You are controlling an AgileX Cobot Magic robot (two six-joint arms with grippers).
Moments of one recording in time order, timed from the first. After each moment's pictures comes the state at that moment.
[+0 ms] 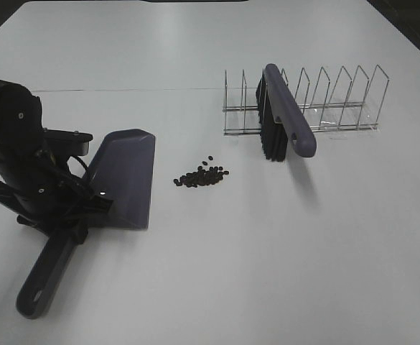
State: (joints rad) left arm -0.41 1.97 -1.01 -0.05 0.62 -0.19; right arm 0.08 0.65 -0.76 0.13 1.21 -0.07
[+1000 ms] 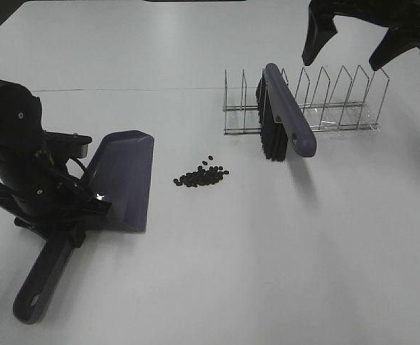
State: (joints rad) left arm -0.41 1.97 -1.01 -0.05 0.64 -0.19; right arm 0.10 2.05 -1.88 0.19 1.22 -0.03
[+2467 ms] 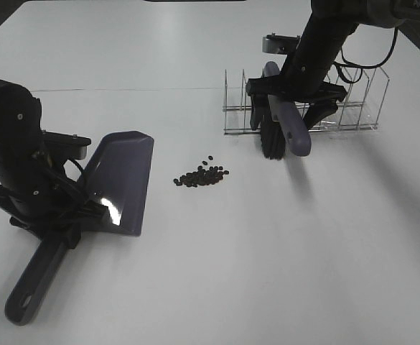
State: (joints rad) left arm -0.41 1.97 -1.01 -0.01 0.66 -0.19; right arm 0.19 2.44 -2.05 0.19 1.10 0.04
